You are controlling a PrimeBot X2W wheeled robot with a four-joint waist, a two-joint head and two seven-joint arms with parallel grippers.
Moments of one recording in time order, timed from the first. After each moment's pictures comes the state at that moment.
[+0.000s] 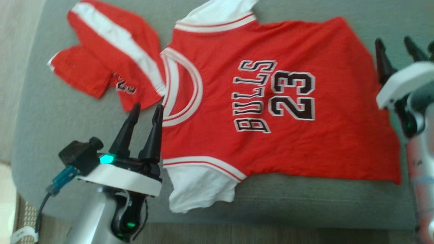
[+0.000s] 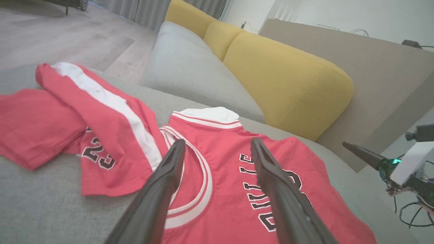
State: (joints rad) left arm -0.16 0.16 -0.34 0.09 -0.58 -0.11 -0.25; right arm -0.64 -0.22 -0.13 0.60 0.16 0.13 0.02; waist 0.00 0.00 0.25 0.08
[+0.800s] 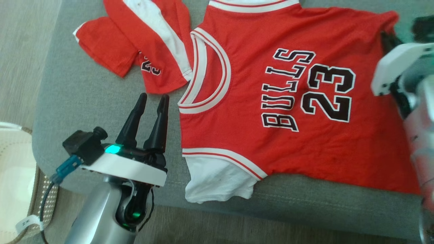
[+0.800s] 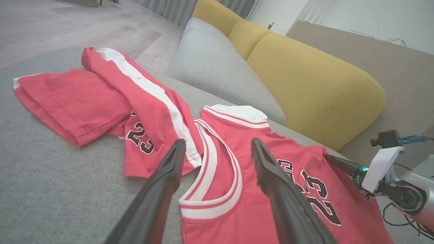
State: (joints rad) left arm -0.22 0.12 -0.35 0.13 -0.63 -0.12 -0.25; right arm -0.90 -0.26 -0.03 0.98 0.05 0.13 0.00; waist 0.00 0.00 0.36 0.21
